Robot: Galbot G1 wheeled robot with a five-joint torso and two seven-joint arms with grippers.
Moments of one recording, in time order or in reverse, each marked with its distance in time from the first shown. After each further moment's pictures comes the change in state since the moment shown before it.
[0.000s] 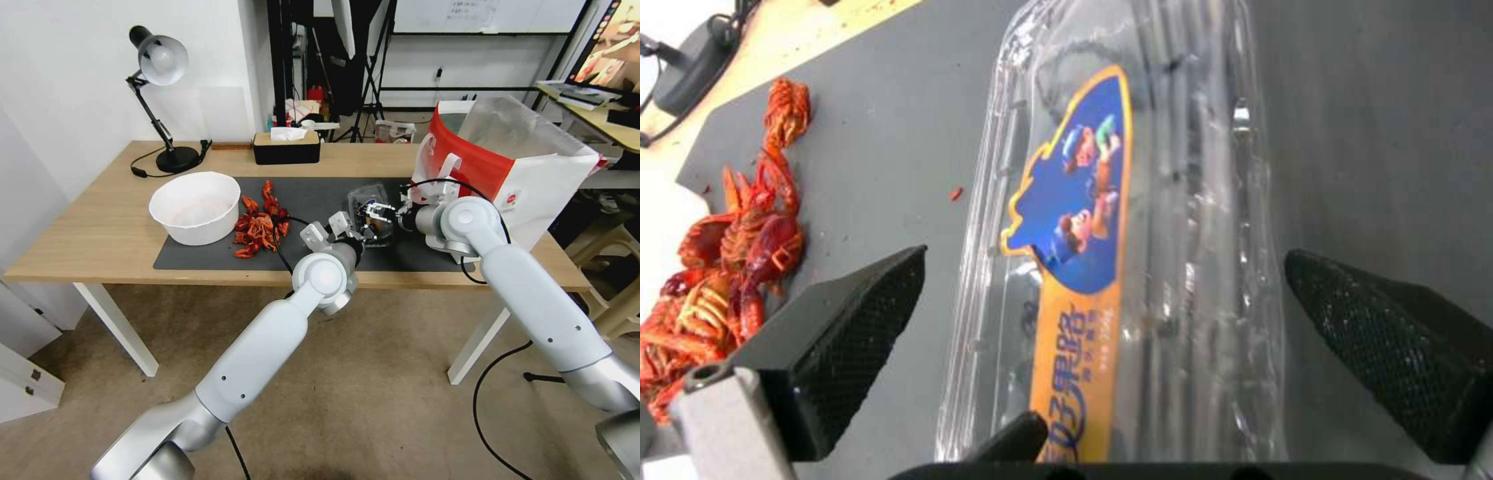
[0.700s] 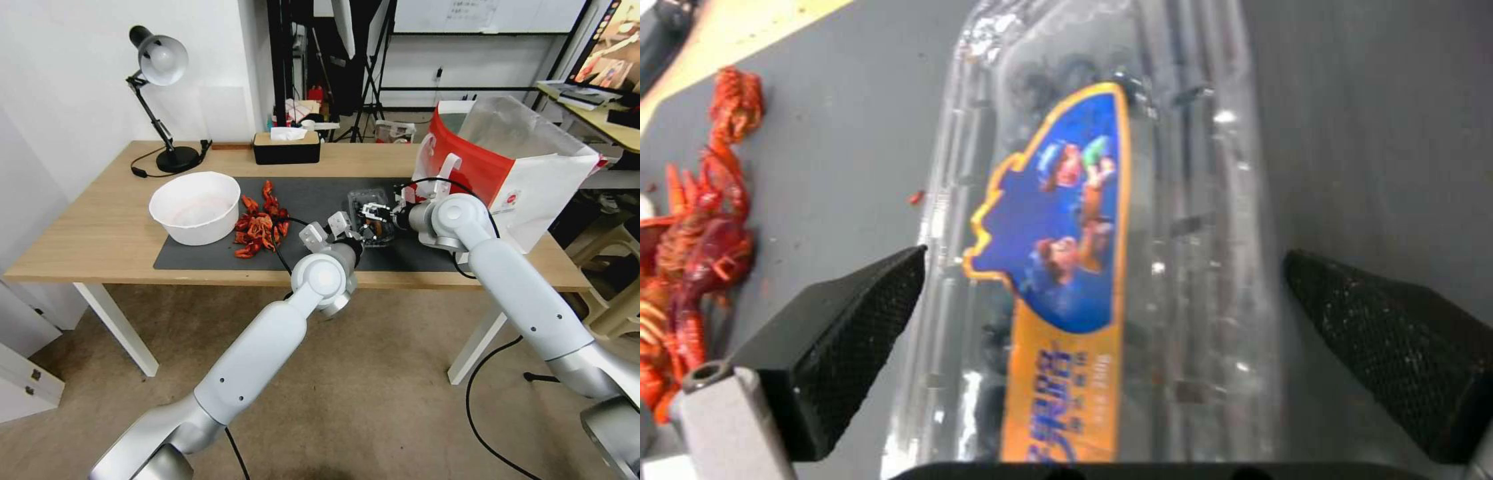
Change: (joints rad) left arm 0.008 0.003 -0.002 -0.014 -0.003 -0.002 -0.002; right arm 0.028 0.022 -0.027 -0.060 -0.032 -0.005 0.003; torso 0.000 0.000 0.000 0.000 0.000
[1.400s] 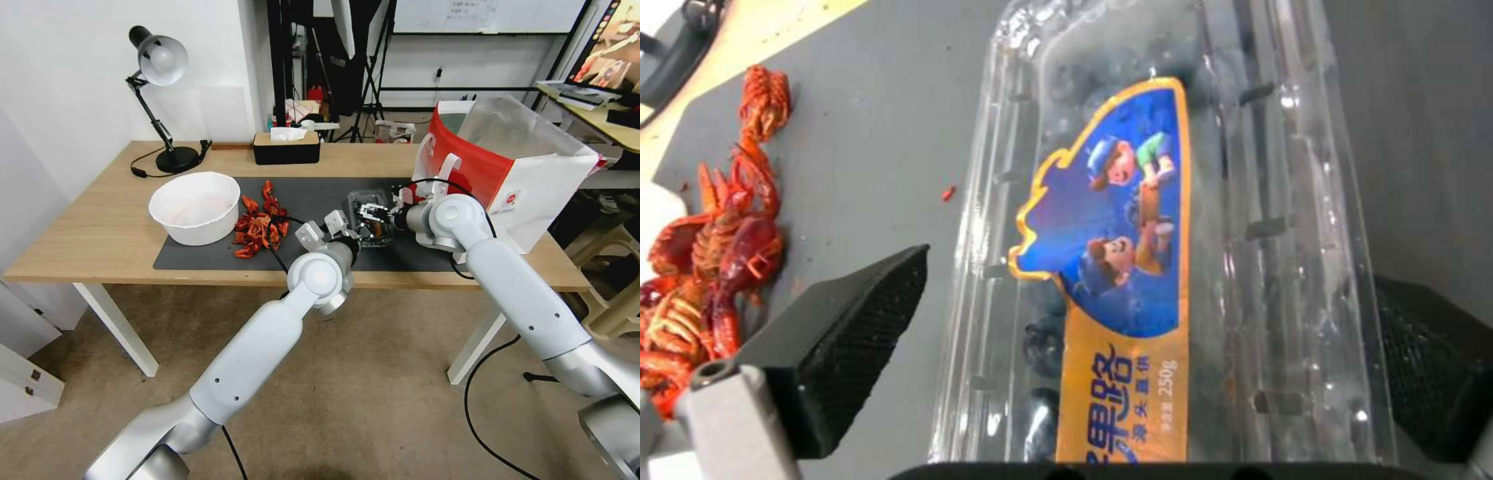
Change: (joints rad) left arm -0.002 0.015 -0.007 -0.015 -0.010 -0.002 -0.005; right arm 0.015 0.019 -0.015 -0.020 0.032 0.000 -0.007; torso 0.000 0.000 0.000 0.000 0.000
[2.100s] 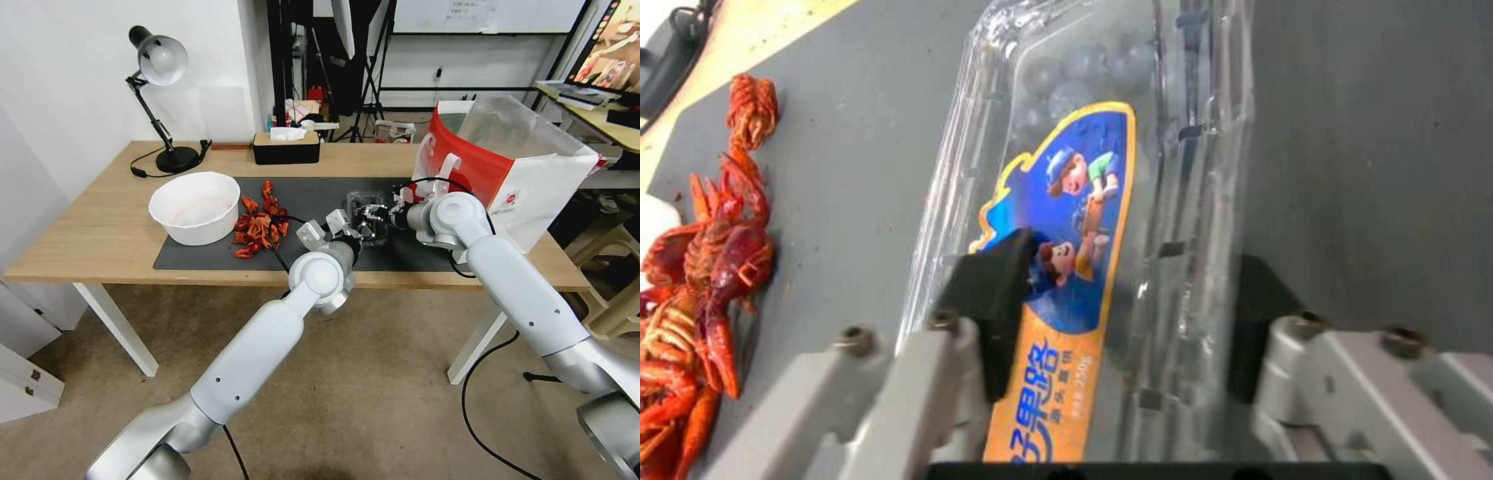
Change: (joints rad) left arm -0.005 -0.004 0.006 -0.004 -0.003 -0.001 -0.003; right arm -0.002 -0.010 0.013 -0.005 0.034 -0.002 0.021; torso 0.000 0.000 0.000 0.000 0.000
